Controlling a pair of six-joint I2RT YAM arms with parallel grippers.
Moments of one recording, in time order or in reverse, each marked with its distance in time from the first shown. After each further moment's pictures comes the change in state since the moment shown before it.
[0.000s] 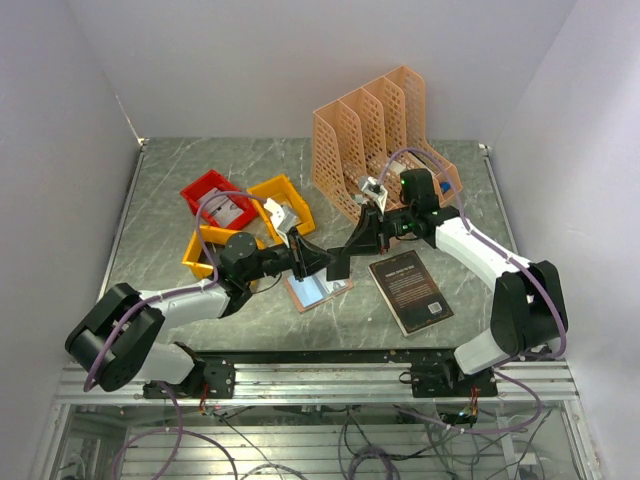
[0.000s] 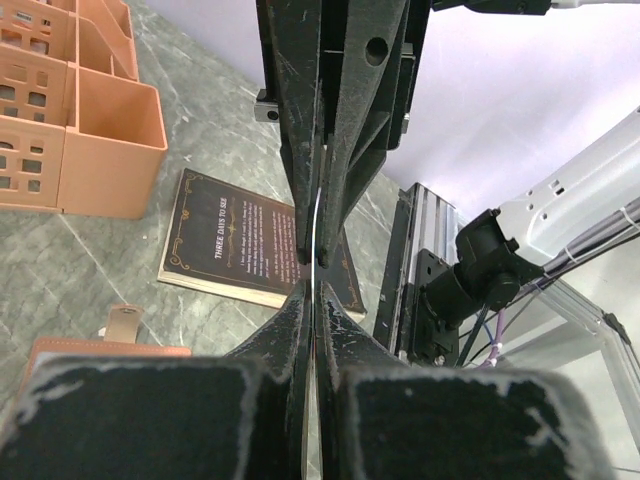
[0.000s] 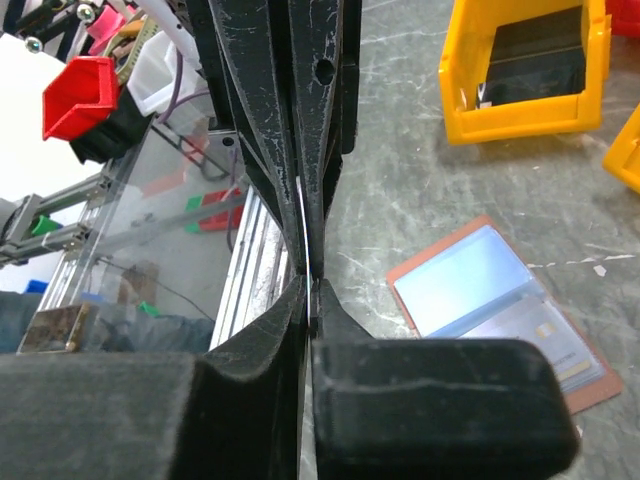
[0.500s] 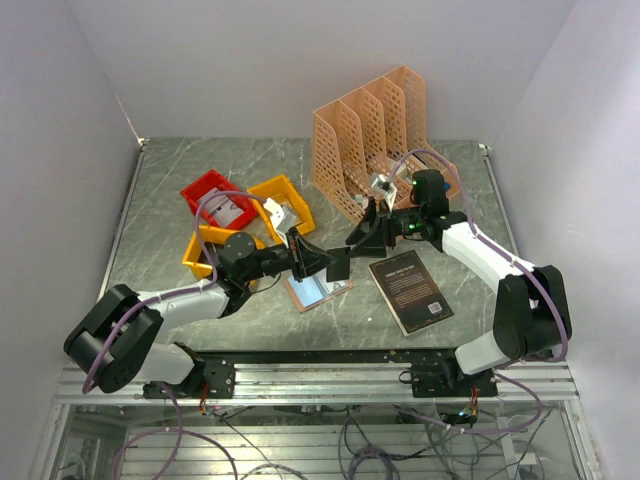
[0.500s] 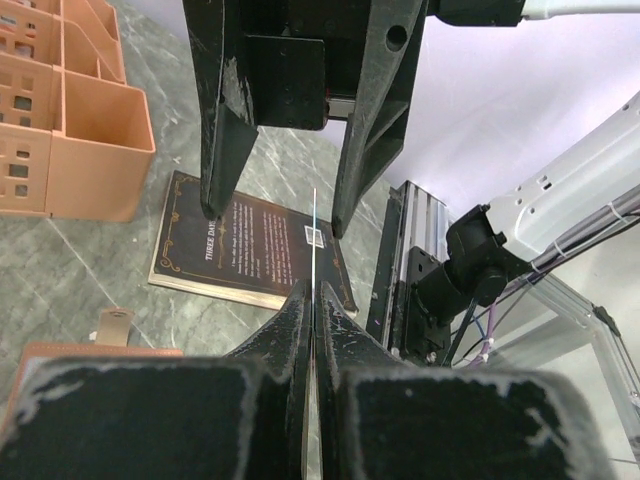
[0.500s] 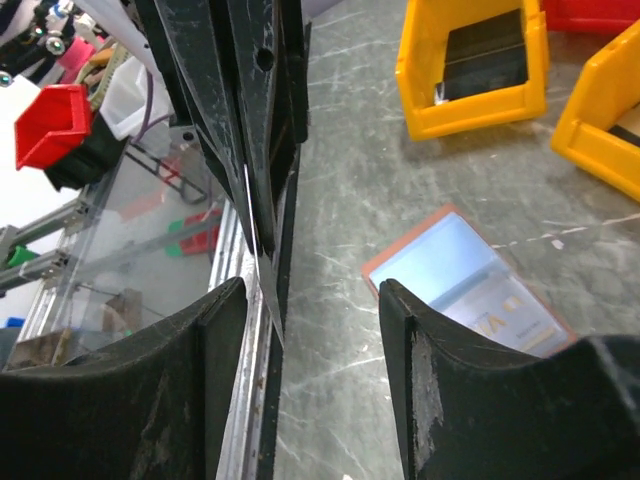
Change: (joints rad) left arm 0.010 -0.015 -0.001 0.005 0.013 -0.007; right arm -0.069 -0.034 -0.064 0.136 0.017 0.112
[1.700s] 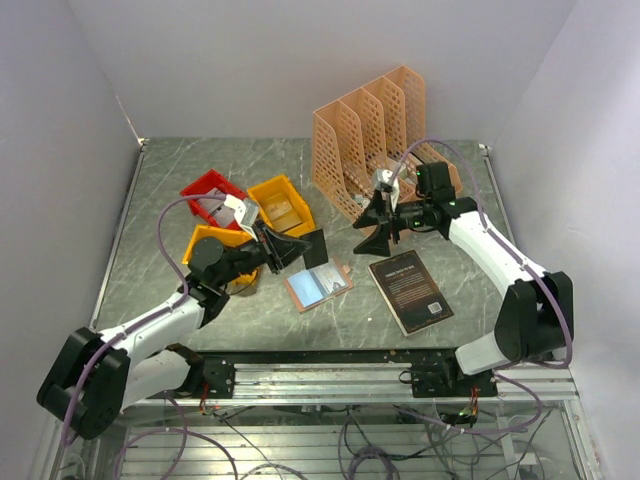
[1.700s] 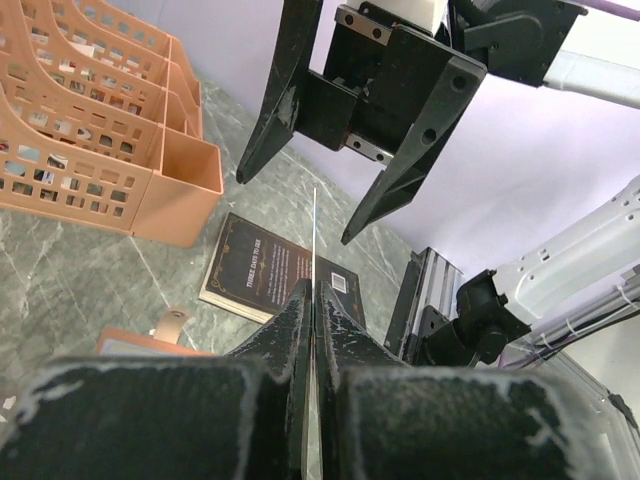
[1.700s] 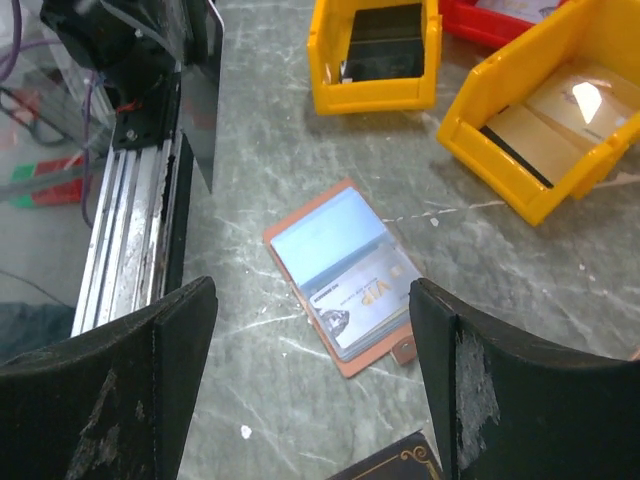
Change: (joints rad) left arm 0.136 -0.259 -0.074 -0.117 -0.067 -0.086; right arm 0.011 0.002 0.185 -0.423 0.175 -0.527
